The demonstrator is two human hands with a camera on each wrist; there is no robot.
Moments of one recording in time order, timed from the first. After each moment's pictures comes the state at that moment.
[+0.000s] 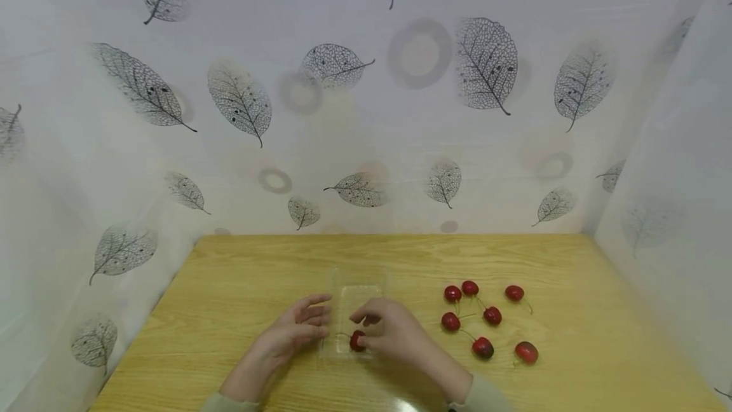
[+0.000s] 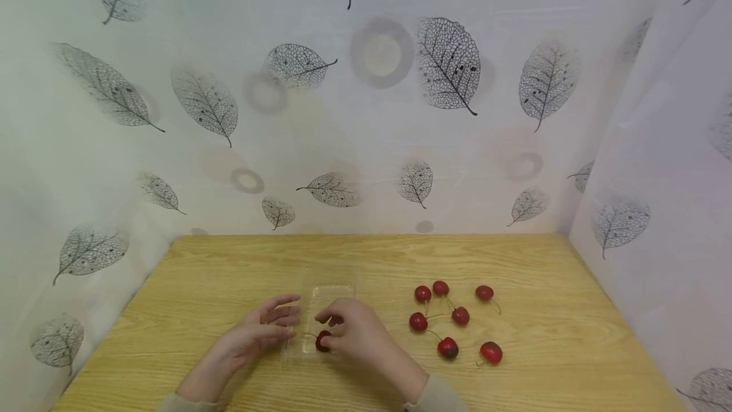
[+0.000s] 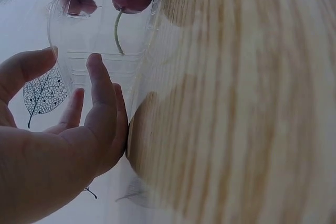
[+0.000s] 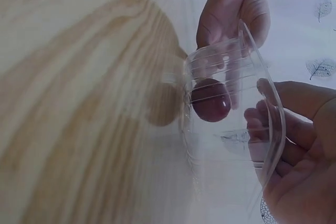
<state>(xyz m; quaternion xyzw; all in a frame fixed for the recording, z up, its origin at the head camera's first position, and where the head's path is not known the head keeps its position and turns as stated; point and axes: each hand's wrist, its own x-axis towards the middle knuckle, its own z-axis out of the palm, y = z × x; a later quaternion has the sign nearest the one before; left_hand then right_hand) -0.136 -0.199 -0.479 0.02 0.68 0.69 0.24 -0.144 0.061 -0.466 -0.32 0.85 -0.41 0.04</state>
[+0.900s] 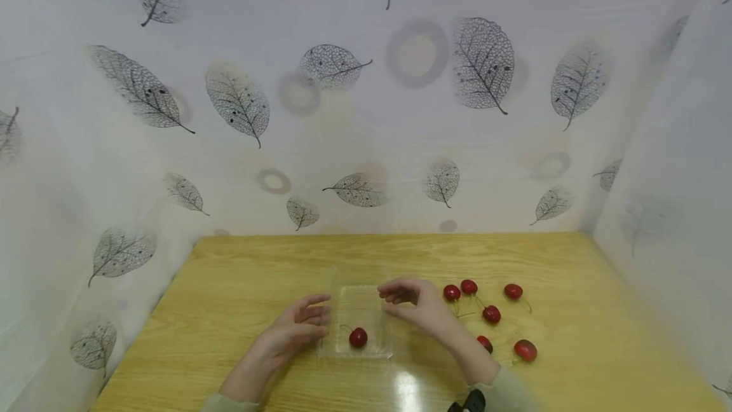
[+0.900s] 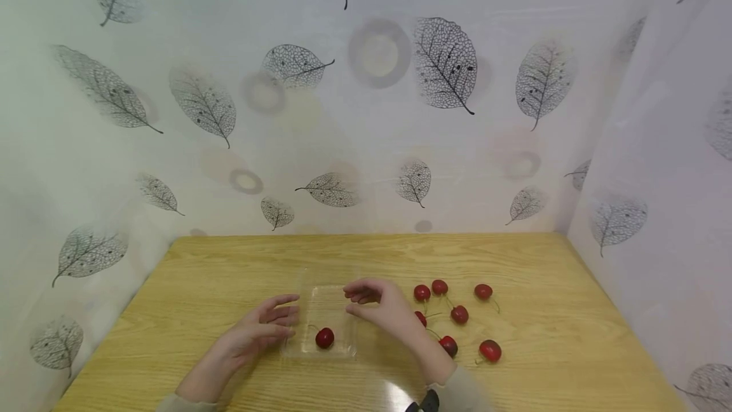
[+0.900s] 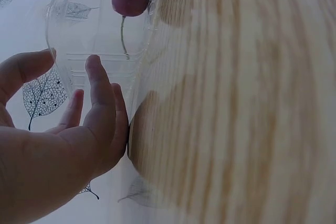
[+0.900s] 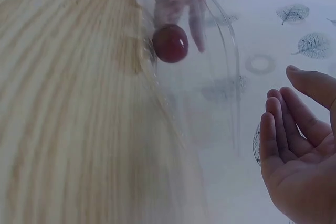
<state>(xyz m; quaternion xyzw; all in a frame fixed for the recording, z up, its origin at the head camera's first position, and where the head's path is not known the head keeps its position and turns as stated) -0.136 -0.199 -0.476 0.02 0.67 0.70 0.24 -0.165 0.110 -0.462 -0.22 0.77 -0.60 0.08</state>
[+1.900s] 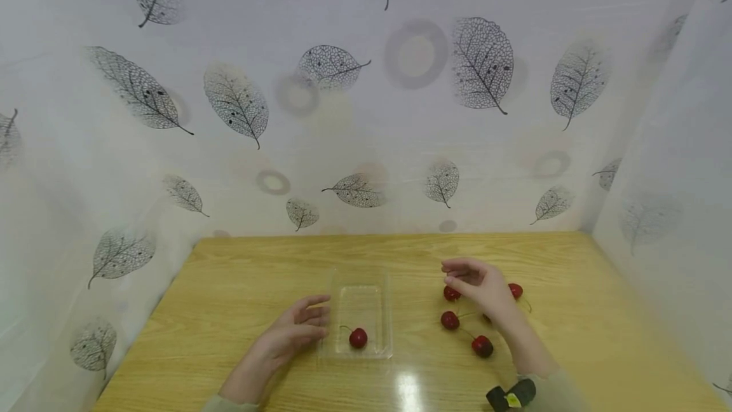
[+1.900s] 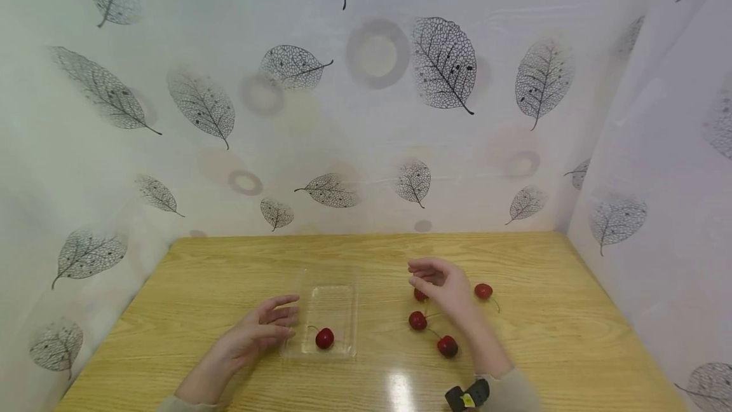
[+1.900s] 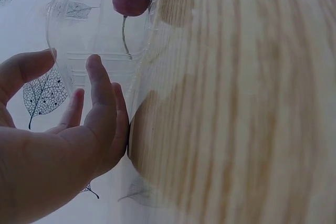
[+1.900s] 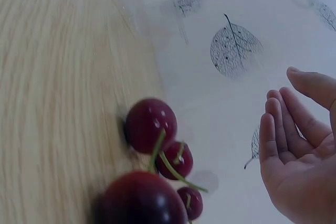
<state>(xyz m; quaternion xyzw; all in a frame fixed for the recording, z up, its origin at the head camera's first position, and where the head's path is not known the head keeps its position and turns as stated) -0.136 -0.199 -0.476 0.01 0.67 0.70 0.24 -0.171 0.197 -0.439 -0.09 0.80 -0.59 0.00</state>
